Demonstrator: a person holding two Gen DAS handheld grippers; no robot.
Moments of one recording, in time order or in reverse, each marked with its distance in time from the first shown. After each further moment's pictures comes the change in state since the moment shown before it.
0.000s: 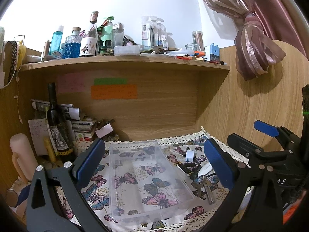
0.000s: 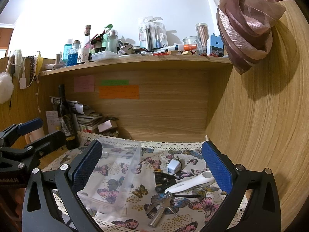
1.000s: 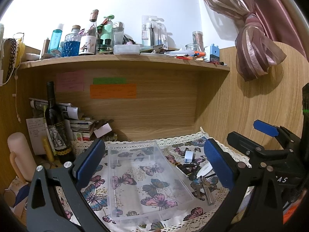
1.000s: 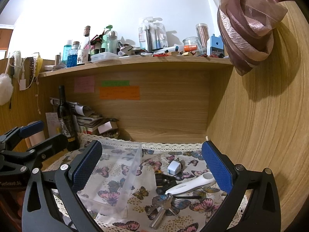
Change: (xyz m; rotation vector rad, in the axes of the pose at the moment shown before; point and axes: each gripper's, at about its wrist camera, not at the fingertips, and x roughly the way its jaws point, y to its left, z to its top) left arm 0.003 0.002 0.000 -0.011 -0.002 -0.014; right arm 0.002 0.001 0.001 0.012 -0.003 0.004
